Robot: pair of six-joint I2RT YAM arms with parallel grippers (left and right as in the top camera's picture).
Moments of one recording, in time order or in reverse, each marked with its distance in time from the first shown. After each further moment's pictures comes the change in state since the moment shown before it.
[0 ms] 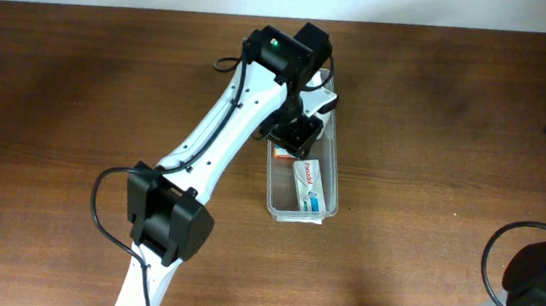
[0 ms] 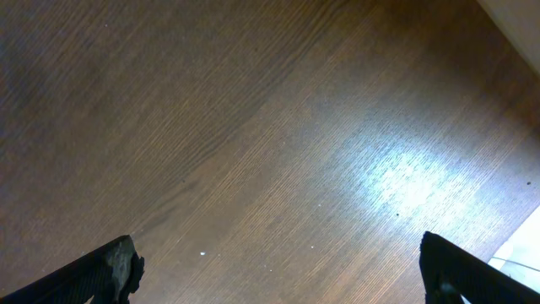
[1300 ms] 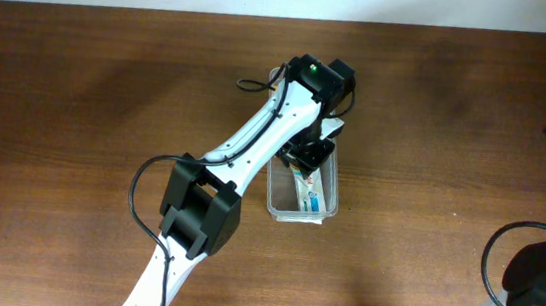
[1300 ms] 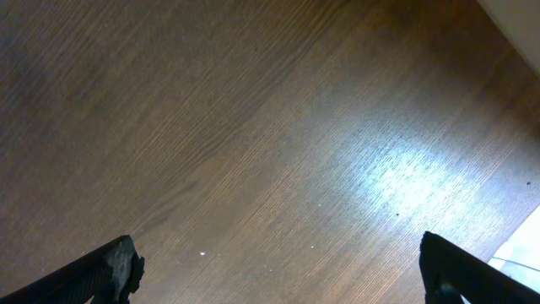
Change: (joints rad) left arm -0.084 0.161 -0.007 0.008 -0.125 -0.124; right arm 0.000 0.000 0.000 0.000 0.000 0.000
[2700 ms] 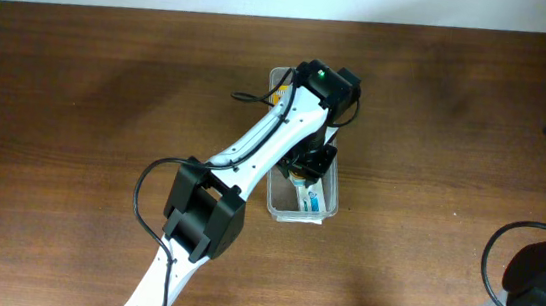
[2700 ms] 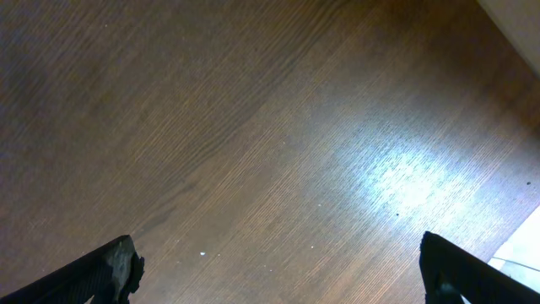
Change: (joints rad) left arm -0.030 0.000 0.000 -0.058 0.005 -0.198; right arm 0.000 0.000 0.000 0.000 0.000 0.000
